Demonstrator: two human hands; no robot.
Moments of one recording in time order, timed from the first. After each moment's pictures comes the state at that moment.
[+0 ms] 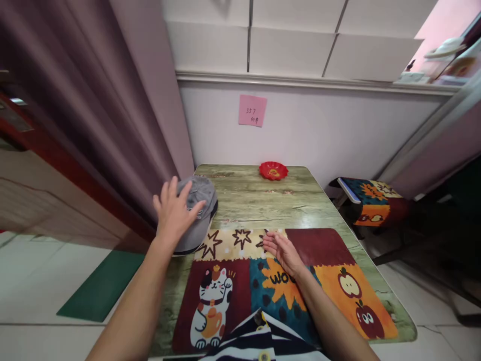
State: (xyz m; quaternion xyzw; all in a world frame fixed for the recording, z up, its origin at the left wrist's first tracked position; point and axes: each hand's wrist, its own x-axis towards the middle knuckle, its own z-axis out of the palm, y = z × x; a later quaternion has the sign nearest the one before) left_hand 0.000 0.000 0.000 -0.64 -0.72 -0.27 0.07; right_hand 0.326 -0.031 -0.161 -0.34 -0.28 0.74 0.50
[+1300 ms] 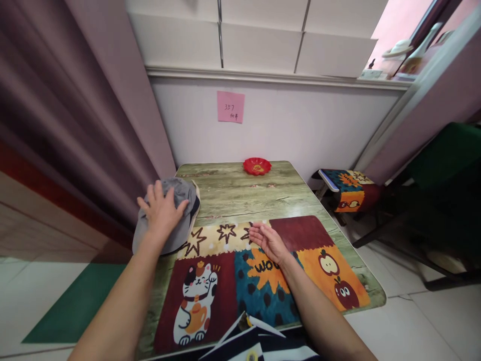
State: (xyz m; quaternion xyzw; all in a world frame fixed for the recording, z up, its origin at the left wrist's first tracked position) left_hand 0.006 0.027 -0.041 -0.62 -0.75 -0.17 0.15; right_hand 0.337 -0.023 -0.180 -0.28 -0.28 0.75 0.53
